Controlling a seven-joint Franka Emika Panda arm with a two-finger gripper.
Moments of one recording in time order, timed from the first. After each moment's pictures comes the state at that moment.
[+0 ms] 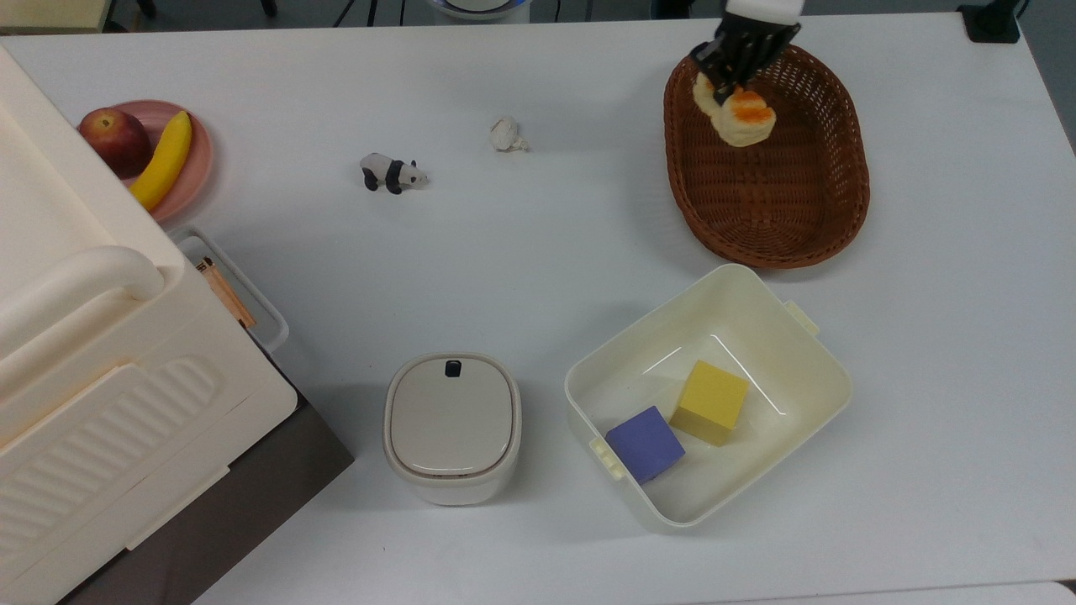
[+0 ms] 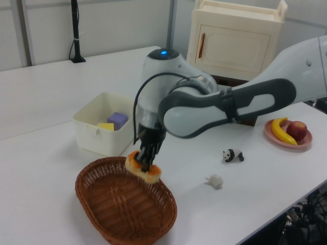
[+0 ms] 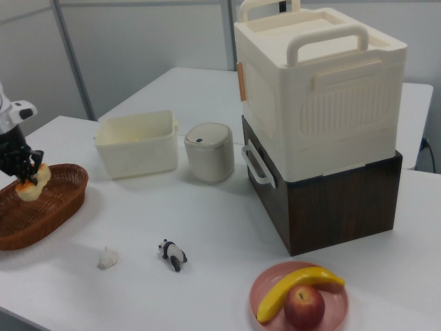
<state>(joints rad) 0.53 0.02 0.10 -2.04 -0.06 2.12 0.14</state>
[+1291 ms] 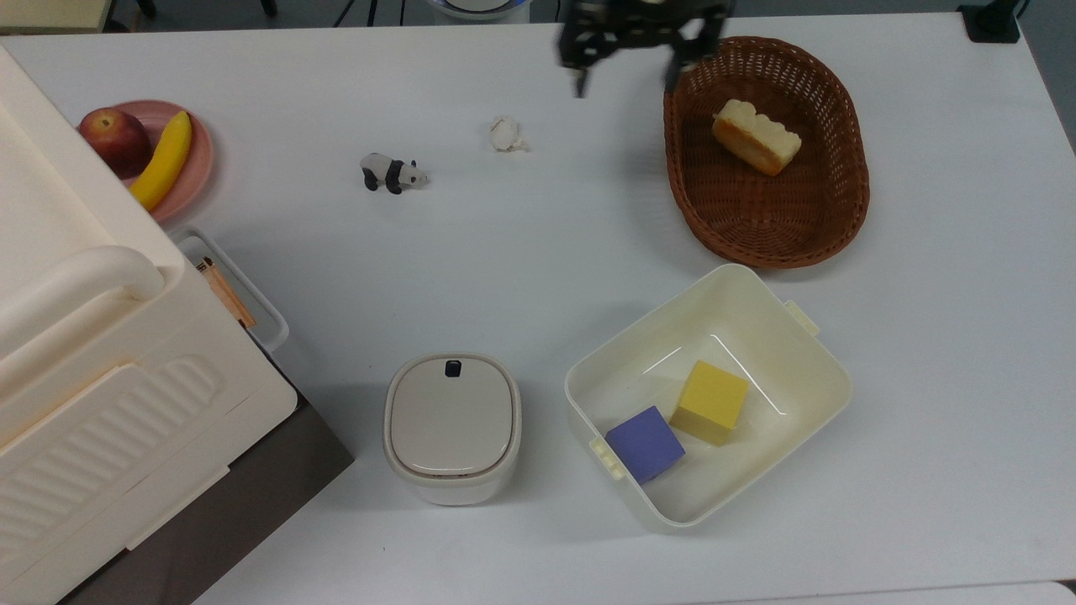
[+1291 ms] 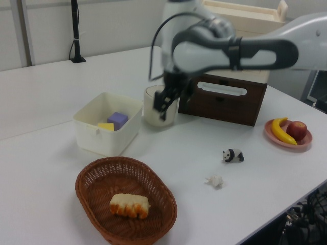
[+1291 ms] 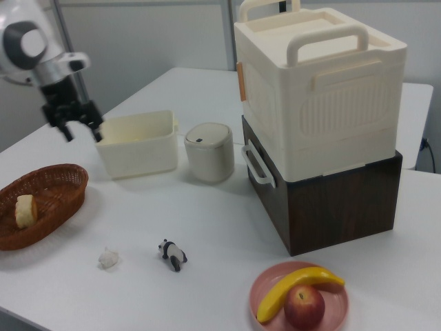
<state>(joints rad) 0.40 0.03 -0.07 -1.75 -0.13 1.81 0.22</state>
